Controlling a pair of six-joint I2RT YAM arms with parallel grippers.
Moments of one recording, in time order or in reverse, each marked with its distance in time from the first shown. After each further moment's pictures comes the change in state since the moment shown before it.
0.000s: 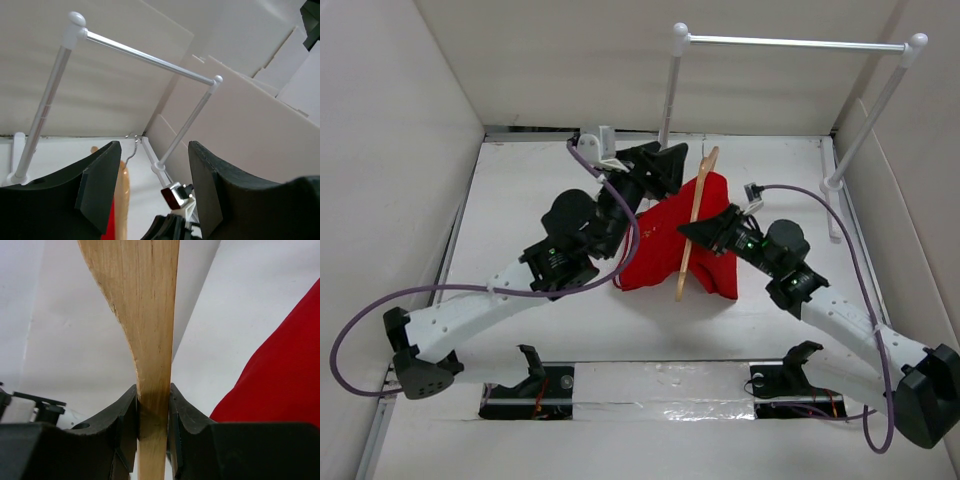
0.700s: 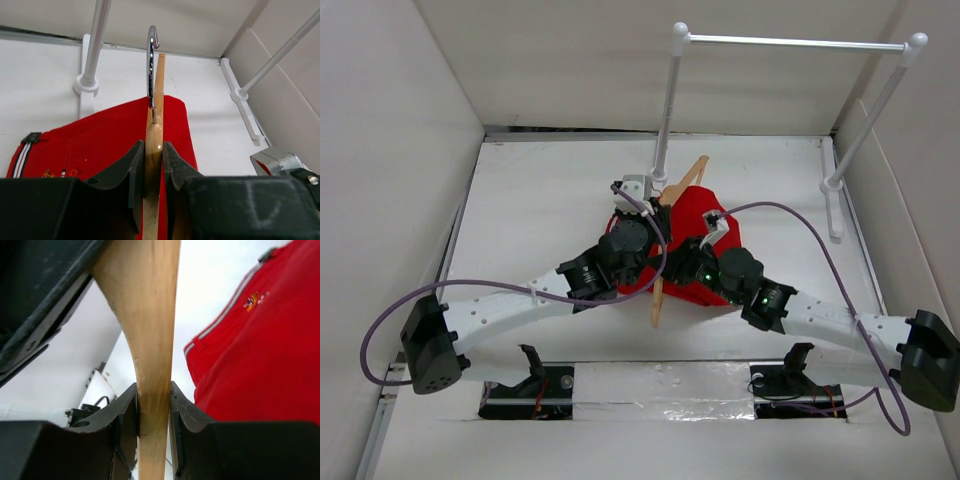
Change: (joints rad) left arm 0.000 0.011 -0.370 -0.075 -0.158 -0.118; right arm 0.384 0.114 -0.005 -0.056 0.394 -0.264
